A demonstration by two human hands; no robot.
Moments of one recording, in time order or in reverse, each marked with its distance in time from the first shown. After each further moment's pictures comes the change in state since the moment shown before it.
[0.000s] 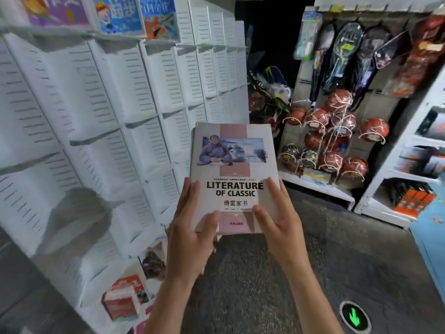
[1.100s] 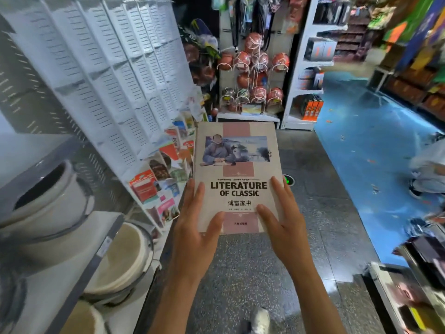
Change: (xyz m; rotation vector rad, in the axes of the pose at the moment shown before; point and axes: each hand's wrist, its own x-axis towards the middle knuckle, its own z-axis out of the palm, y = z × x) left_hand -0.503 0.192 -0.360 -0.056 -0.402 0.056; right_hand -0.648 -0.297 0.053 -0.194 0.336 0.229
